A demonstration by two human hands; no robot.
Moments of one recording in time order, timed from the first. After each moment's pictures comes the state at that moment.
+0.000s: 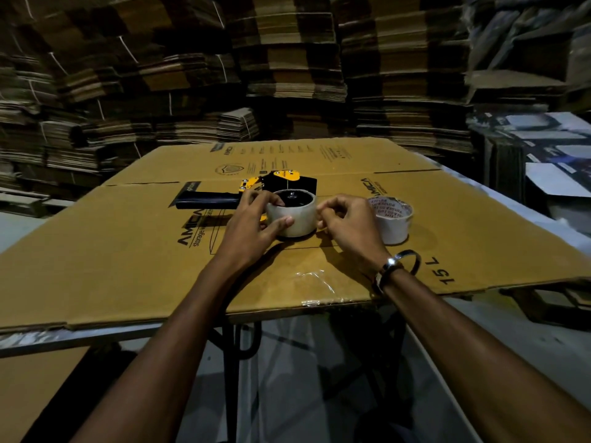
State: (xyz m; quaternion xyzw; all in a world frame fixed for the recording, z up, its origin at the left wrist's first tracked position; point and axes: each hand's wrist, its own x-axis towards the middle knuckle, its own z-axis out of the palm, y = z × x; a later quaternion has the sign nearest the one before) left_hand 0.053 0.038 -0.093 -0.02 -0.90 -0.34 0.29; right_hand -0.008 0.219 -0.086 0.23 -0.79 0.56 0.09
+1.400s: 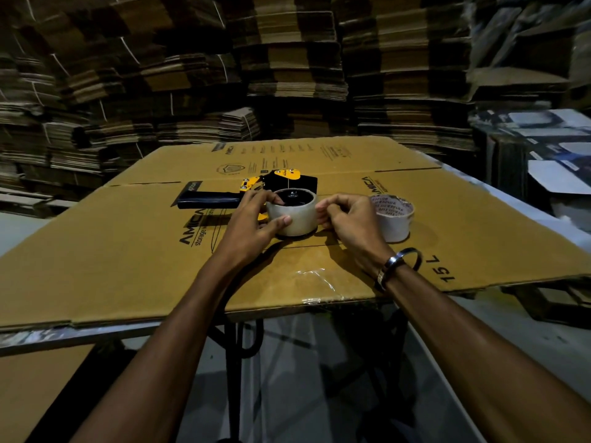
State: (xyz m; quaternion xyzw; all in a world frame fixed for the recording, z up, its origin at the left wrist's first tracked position) left_hand 0.055 0.034 -0.092 -0.03 -0.88 -0.39 0.27; right_hand -0.006 0.217 -0.083 0.21 -0.75 0.63 0.05
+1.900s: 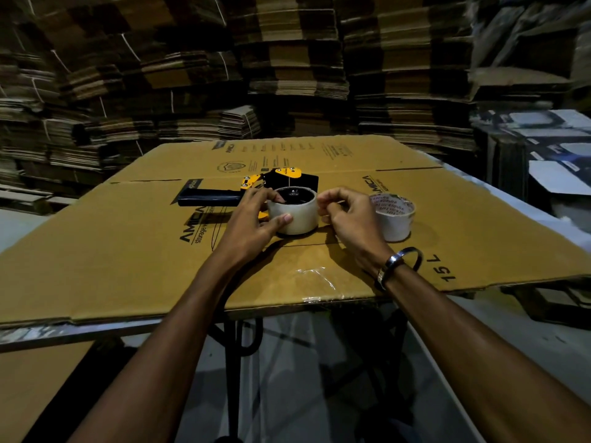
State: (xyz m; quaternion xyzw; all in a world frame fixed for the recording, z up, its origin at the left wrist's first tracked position) left_hand 0.054 0.034 -0.092 -0.02 -0.88 -0.40 0.27; right_hand -0.006 0.215 -0.083 0.22 -0.75 0.62 0.07
